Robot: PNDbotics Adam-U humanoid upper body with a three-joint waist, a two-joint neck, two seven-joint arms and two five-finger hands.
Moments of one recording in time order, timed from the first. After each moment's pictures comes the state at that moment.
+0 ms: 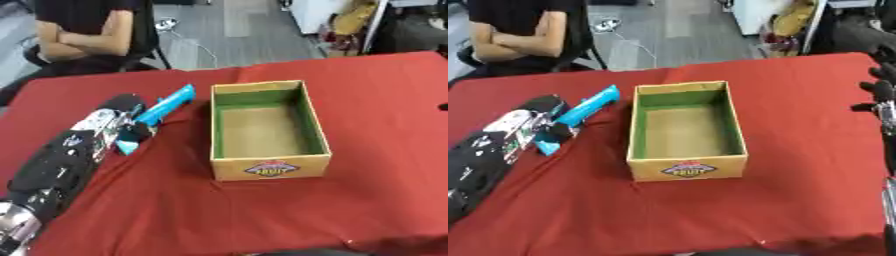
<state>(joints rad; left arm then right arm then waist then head) -0.64 0.52 -0.23 -0.75 -0.94 0.10 -0.13 -0.34 -0.28 -0.10 -1.52 0.18 -0.19 0.05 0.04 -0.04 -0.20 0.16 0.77</state>
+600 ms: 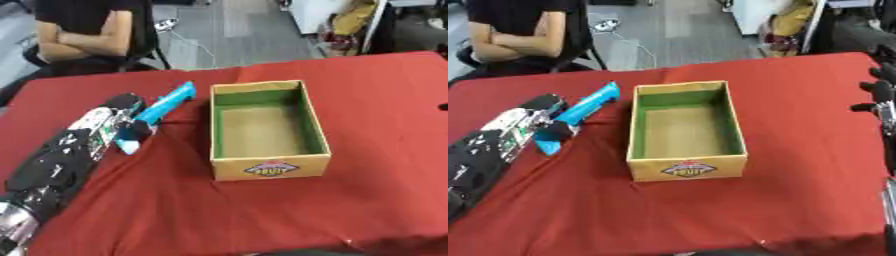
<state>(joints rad) -0.64 0.60 -0.26 -0.89 -0.72 0.10 -0.23 -0.34 -0.28 -0.10 -1.52 0.18 -0.19 0.06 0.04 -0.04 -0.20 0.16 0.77</state>
